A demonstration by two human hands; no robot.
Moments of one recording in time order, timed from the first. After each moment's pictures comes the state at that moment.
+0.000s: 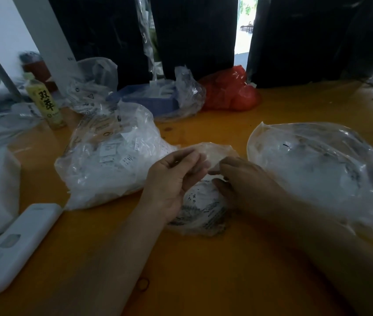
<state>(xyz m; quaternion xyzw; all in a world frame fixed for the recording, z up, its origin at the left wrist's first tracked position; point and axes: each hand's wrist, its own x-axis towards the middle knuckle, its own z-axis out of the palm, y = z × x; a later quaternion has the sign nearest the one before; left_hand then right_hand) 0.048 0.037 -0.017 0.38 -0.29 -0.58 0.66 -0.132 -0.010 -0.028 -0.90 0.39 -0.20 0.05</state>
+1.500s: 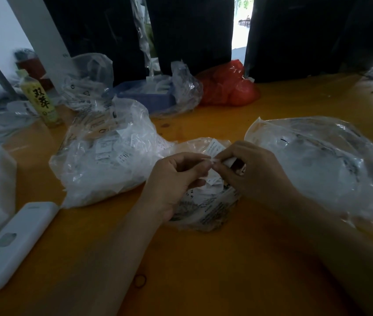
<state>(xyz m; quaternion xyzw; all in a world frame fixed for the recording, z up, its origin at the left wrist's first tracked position) 0.046 0.042 -0.020 0.48 -0.46 -0.50 0.55 -0.142 0.001 -0.016 -0.83 0.37 -0.39 0.13</state>
